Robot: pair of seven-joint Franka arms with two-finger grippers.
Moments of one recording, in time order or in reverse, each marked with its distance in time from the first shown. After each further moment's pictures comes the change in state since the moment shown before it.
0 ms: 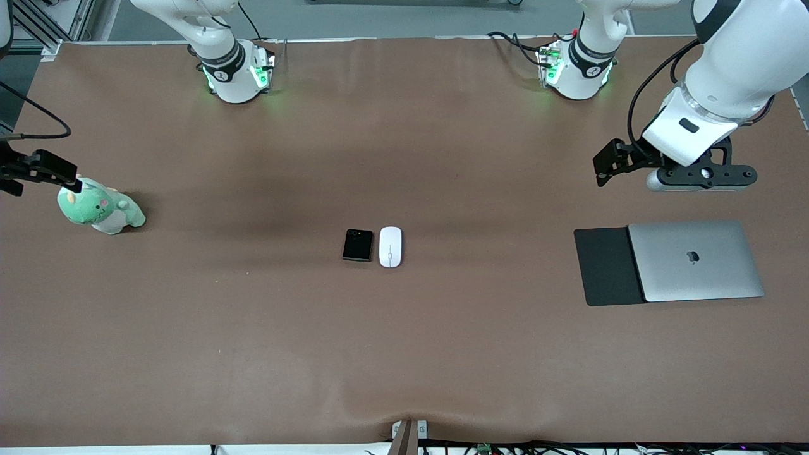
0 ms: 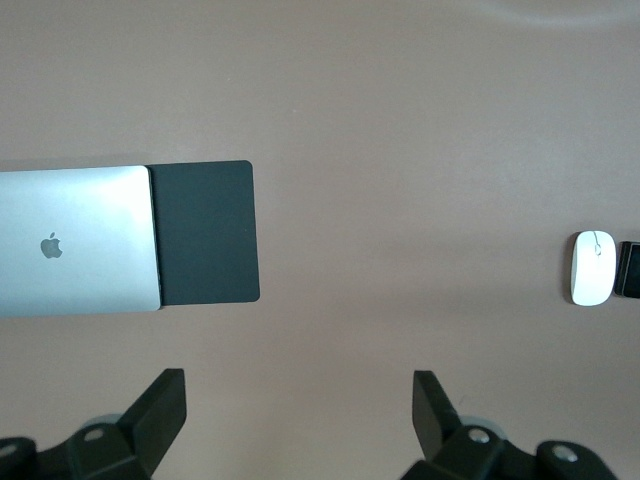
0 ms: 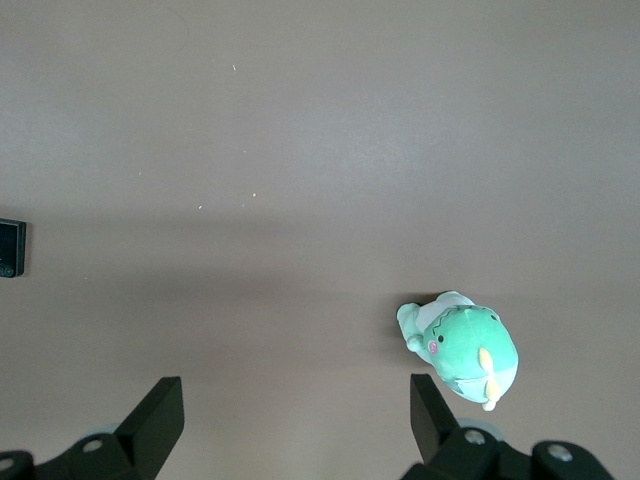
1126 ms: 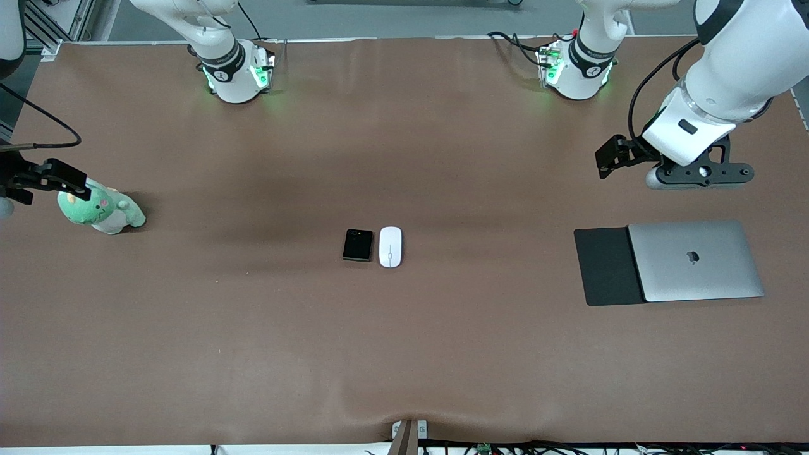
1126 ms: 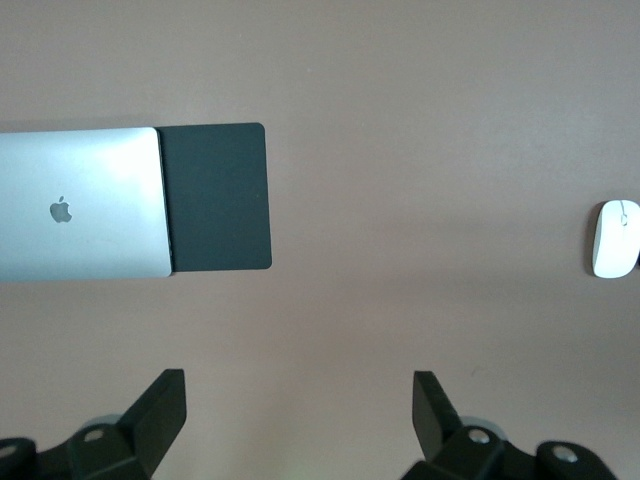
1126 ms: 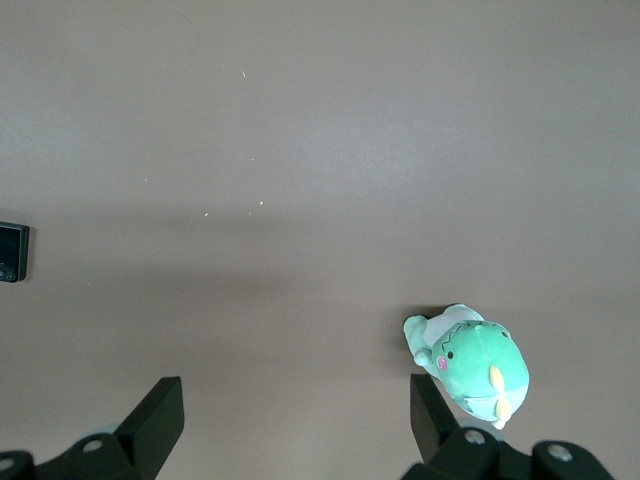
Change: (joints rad) left arm 0.007 -0.023 0.001 -0.034 0.000 -0.062 -0.001; right arm 0.011 0.021 0.005 -0.002 0.003 0.028 -0.001
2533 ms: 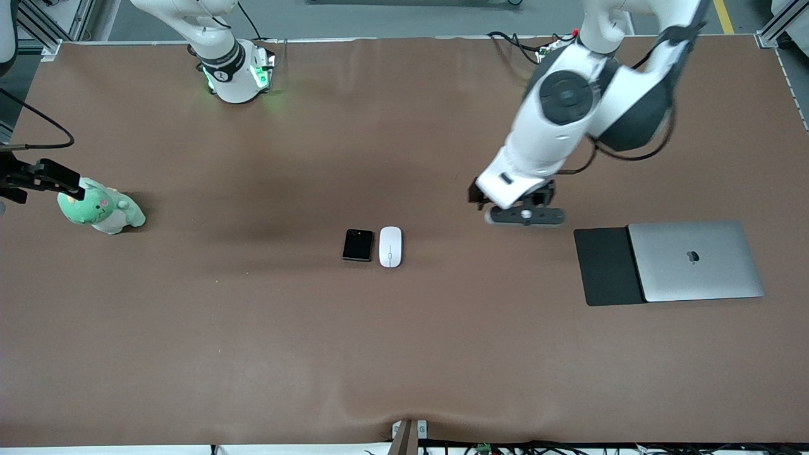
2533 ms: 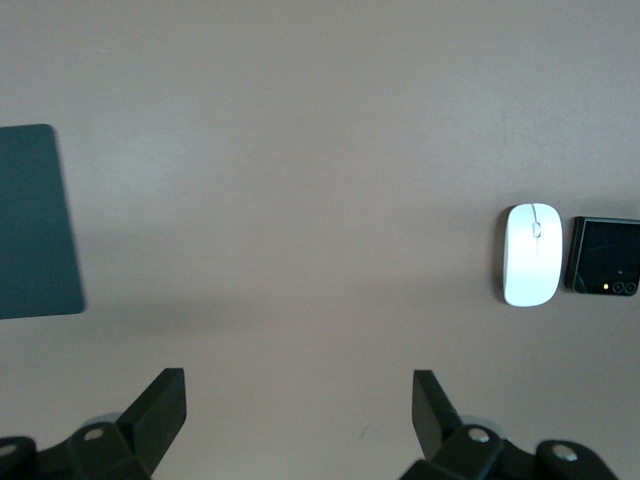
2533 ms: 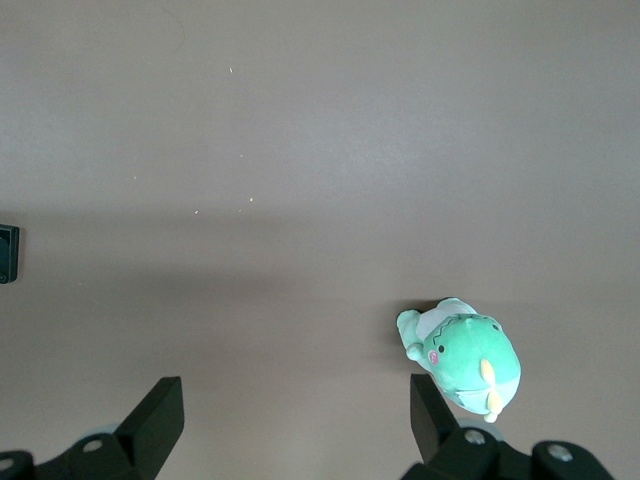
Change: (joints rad) left arm -0.313 0.316 -0.033 0.017 0.083 0.305 -0.323; right arm -0.014 0.001 -0.009 -0.001 0.000 -0.005 -0.006
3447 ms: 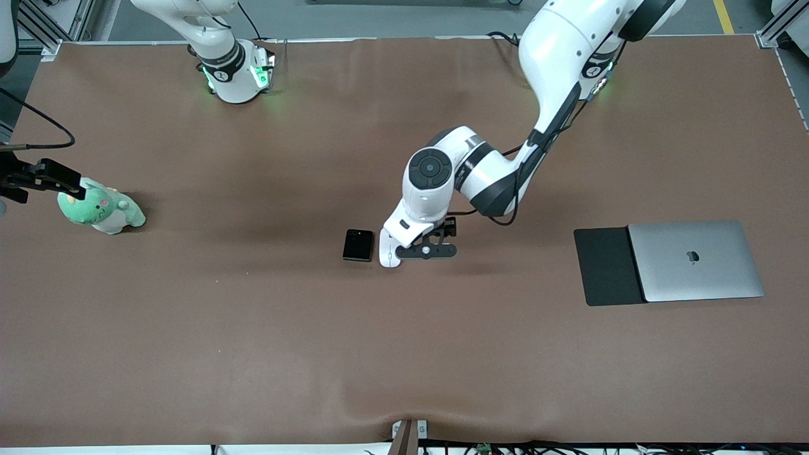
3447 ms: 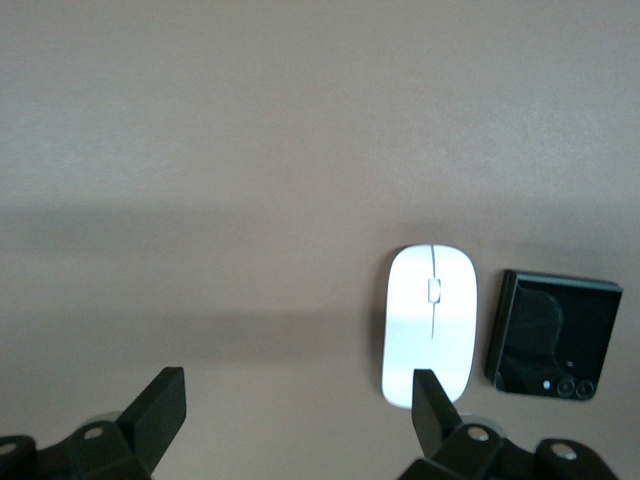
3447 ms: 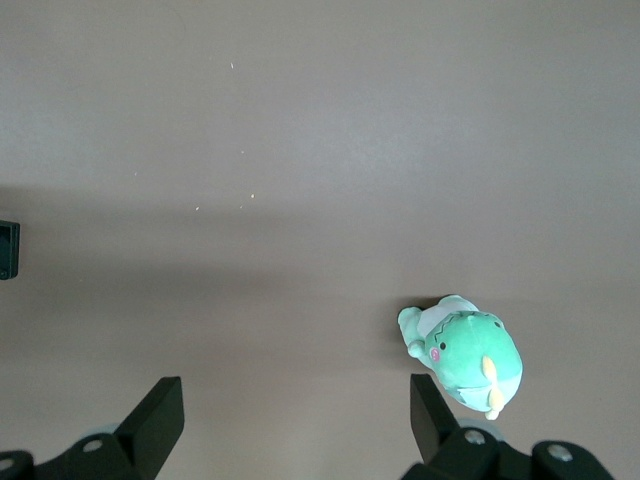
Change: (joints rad) left arm -0.208 0.466 0.031 0.306 0.078 0.180 -0.243; right arm 0.000 0.000 0.002 -0.002 0.001 -0.010 0.000
